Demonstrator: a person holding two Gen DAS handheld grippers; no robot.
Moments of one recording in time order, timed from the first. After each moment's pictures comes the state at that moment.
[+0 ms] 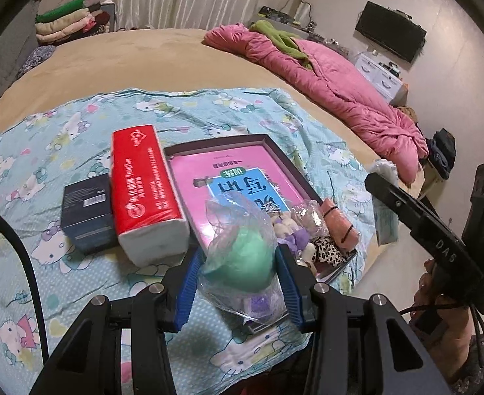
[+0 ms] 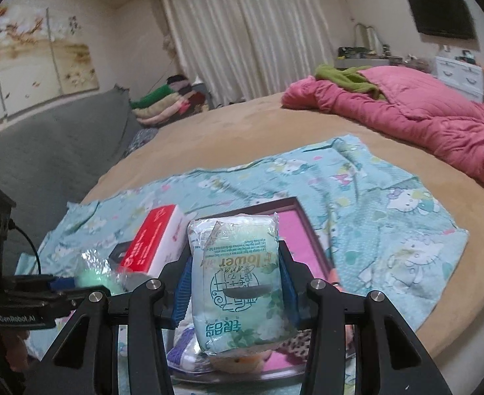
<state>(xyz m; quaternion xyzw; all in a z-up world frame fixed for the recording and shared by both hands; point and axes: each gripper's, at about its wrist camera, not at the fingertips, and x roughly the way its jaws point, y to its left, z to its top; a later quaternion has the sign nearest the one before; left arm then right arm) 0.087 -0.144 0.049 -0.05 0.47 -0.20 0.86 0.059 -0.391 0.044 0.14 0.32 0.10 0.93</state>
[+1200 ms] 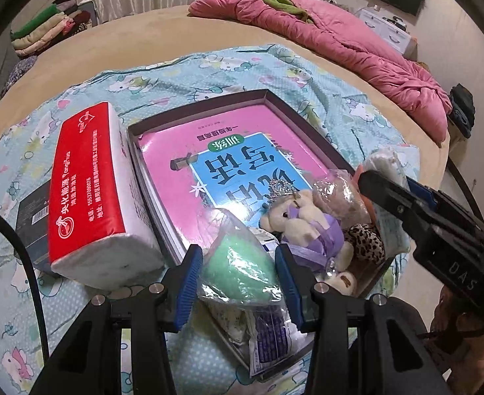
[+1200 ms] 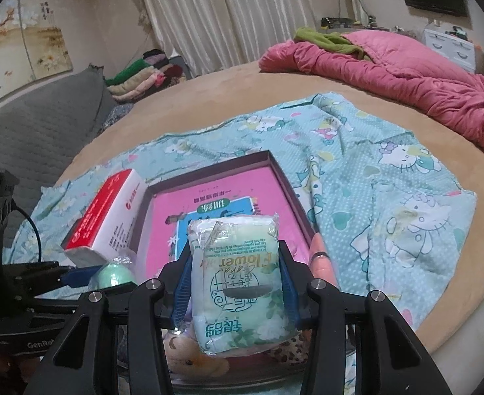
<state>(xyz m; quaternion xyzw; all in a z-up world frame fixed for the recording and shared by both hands) 0.130 -0.206 -0.017 0.03 0.51 -0.19 0.84 0.093 -0.391 -0.028 0.13 0.39 0.07 0.91</state>
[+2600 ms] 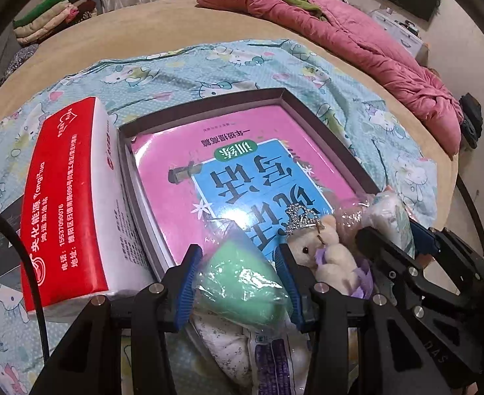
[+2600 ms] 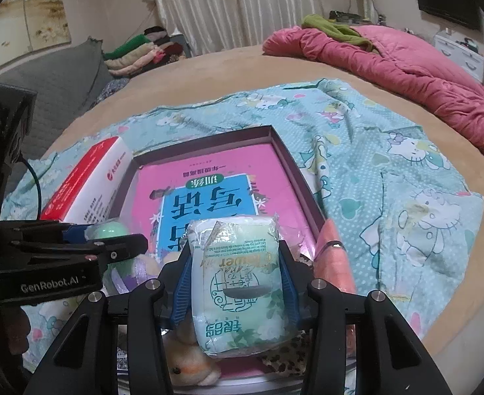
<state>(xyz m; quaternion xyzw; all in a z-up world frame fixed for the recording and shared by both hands) 0.170 -0.214 -0.043 0.02 0.52 -0.18 0.83 0.110 -0.375 -0.057 0.09 0.42 0.07 0.90</state>
